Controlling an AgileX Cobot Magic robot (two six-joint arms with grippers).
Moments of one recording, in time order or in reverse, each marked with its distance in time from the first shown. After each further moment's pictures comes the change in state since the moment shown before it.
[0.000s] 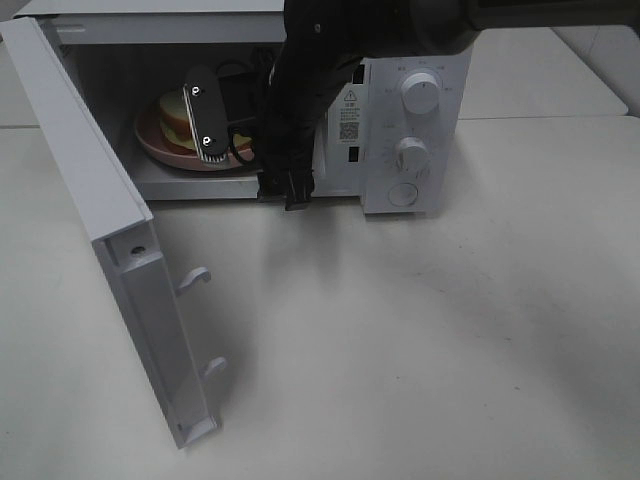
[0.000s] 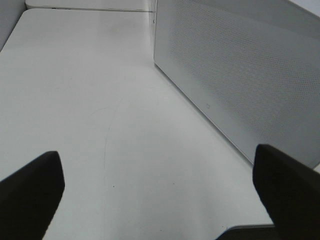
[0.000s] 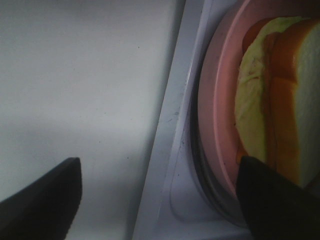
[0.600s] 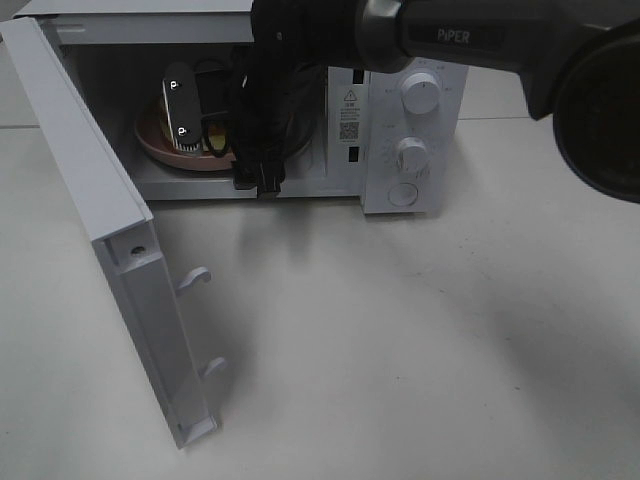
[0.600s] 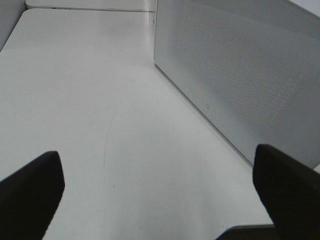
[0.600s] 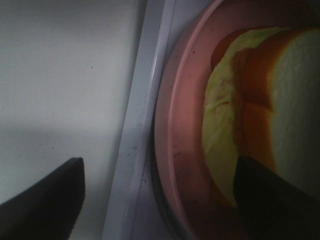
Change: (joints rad) left arm 0.000 0.000 0.000 0.000 0.000 0.000; right arm 0.000 0.196 -0.298 0.002 0.077 0.023
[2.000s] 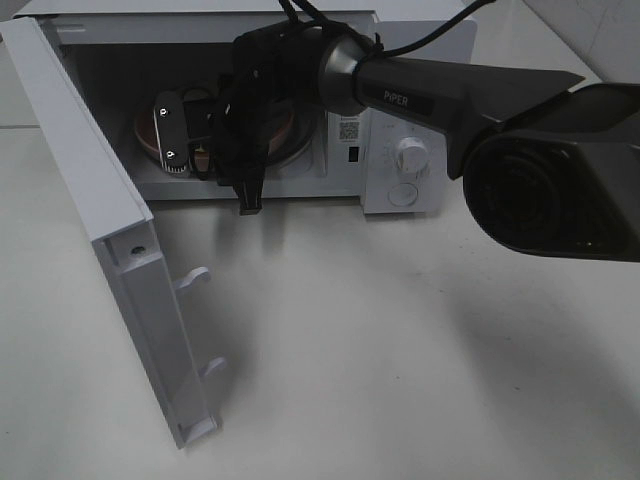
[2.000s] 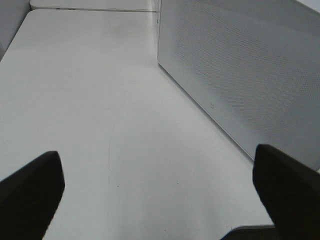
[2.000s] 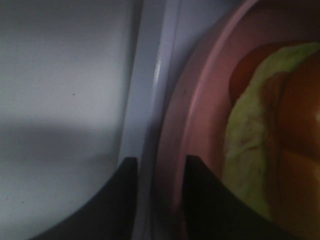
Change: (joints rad) left arm 0.000 0.000 0.000 0.012 0.000 0.000; right arm 0.000 0.207 -0.255 0.035 0.058 -0.022
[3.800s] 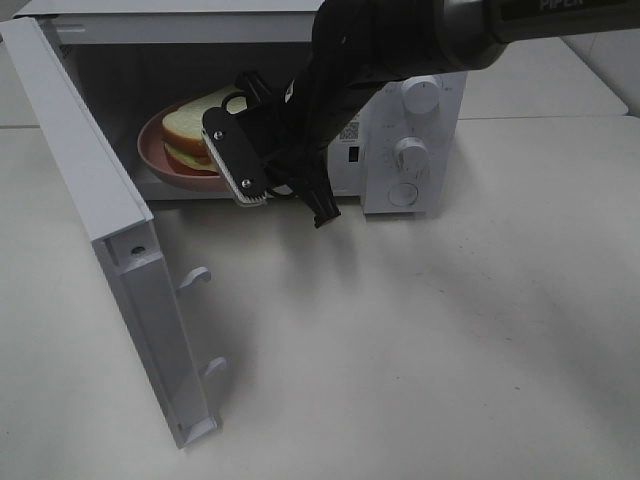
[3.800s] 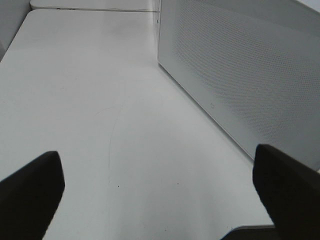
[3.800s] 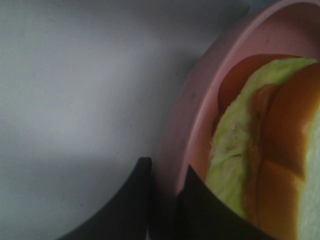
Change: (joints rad) left arm 0.000 0.000 0.000 0.002 0.000 0.000; right arm -0.038 -0.451 0.697 0.236 -0.219 -0.564
